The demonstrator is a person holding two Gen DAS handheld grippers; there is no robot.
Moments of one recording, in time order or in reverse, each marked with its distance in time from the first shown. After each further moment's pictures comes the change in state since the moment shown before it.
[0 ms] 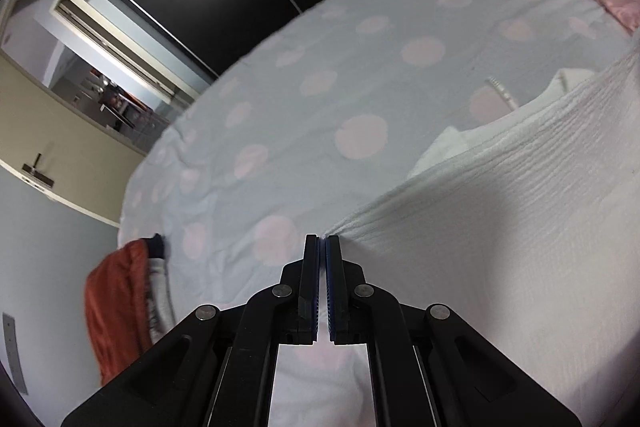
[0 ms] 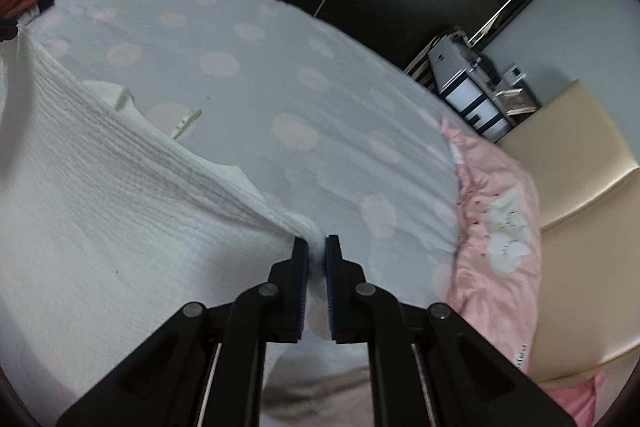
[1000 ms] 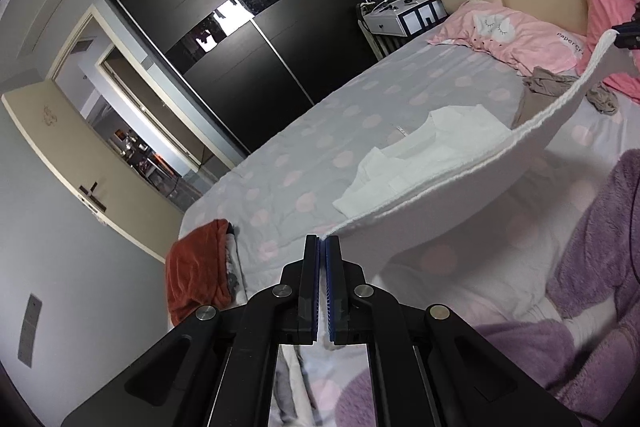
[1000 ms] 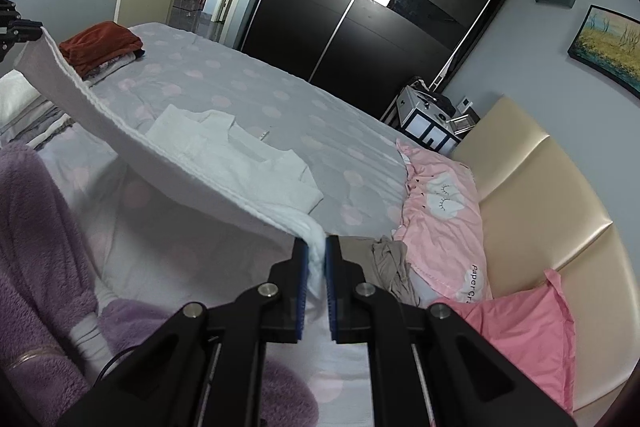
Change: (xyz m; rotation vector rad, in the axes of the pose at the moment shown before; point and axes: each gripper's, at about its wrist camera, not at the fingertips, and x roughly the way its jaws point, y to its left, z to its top) left arm -0.386 -0.003 -0.256 0.051 -0.354 0.058; right arm -0.405 0.043 -0.230 0.053 -0.249 -0.037
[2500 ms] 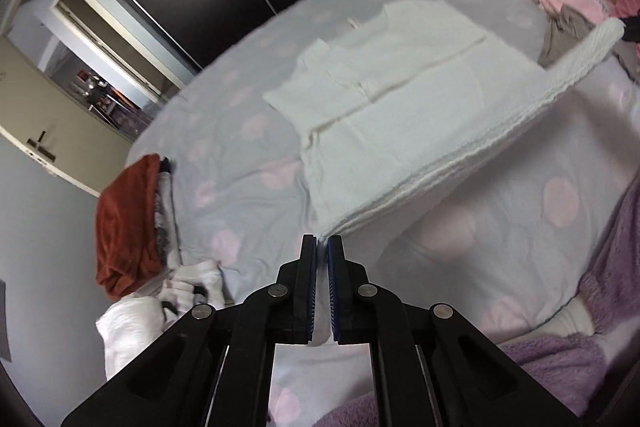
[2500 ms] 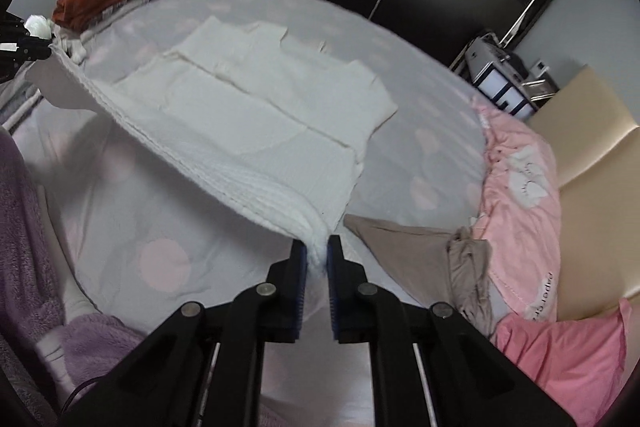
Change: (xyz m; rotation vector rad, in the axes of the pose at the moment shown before) left arm 0.152 -0.037 -0.037 -0.042 0.268 -0.132; right arm 0.187 -0.009 -0.012 -0.048 0.183 0.212
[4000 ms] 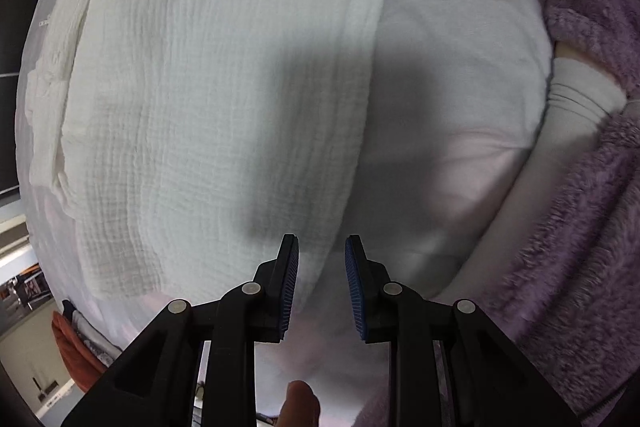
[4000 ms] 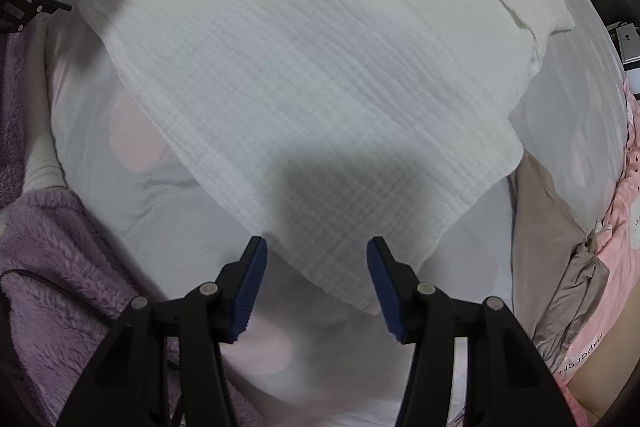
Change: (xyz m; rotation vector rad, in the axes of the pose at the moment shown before) left arm 0.164 -0.147 -0.046 0.865 0.409 -0.341; right arm 0.202 0.079 -0.042 -0.306 0.507 0.315
